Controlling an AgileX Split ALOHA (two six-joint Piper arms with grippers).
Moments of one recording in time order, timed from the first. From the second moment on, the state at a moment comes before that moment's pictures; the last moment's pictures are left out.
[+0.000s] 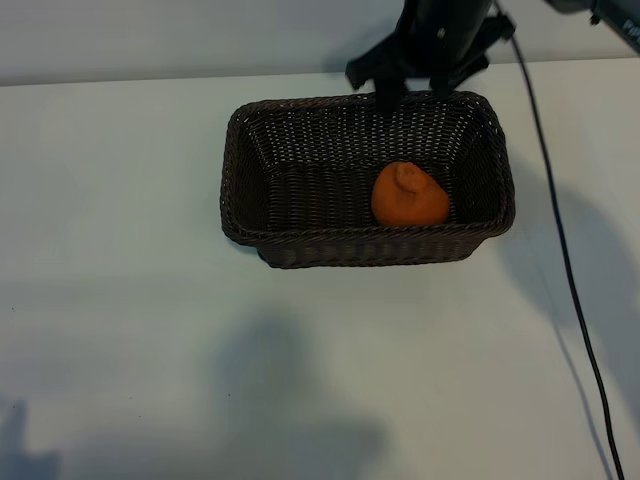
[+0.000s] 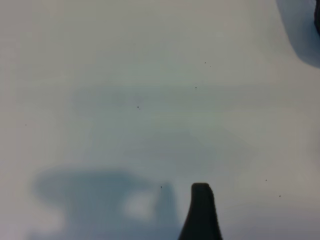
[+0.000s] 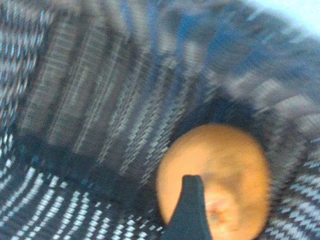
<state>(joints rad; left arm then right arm) 0.04 -0.01 -0.50 -0.03 1.09 0.02 0.33 2.17 -2.08 0.04 1.22 0.05</state>
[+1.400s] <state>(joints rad) 0.04 -0.01 -0.50 -0.03 1.09 0.02 -0.28 1.96 -2.08 0.02 1.23 0.03</state>
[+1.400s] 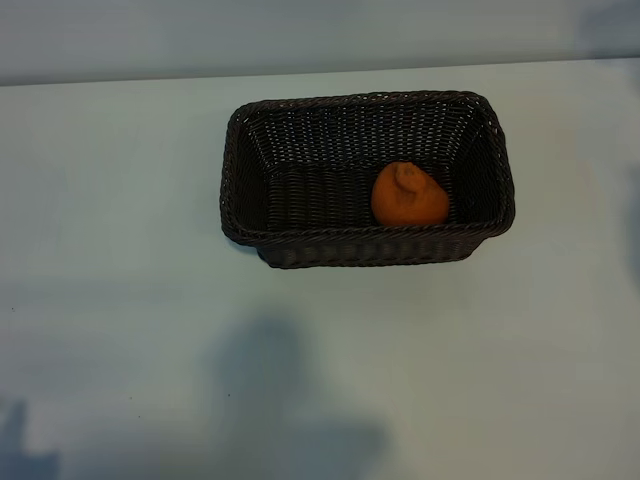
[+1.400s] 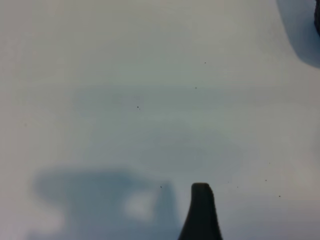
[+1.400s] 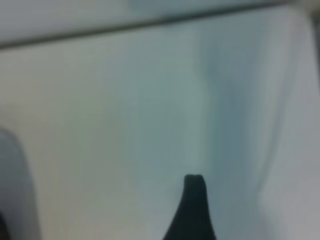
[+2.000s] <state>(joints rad) 0.04 -0.01 -0.50 -0.03 1.09 0.02 -0.28 1.25 -1.68 0.02 1.23 0.01</state>
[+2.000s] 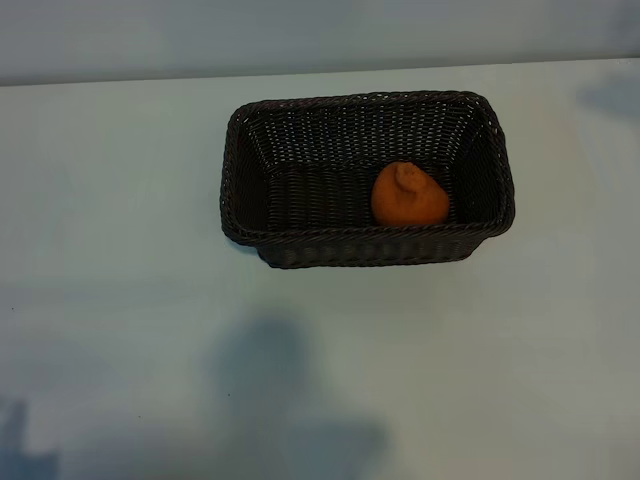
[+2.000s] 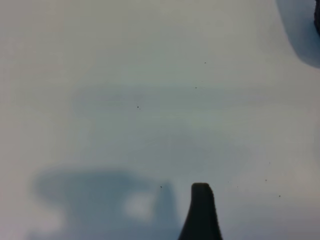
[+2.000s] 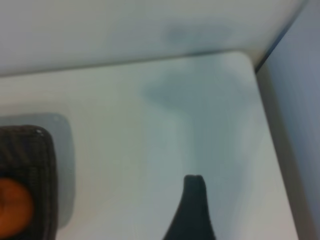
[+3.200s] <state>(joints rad) 0.04 -0.01 -0.50 -0.03 1.09 0.02 -0.21 0.15 -0.79 0.04 1.11 0.01</state>
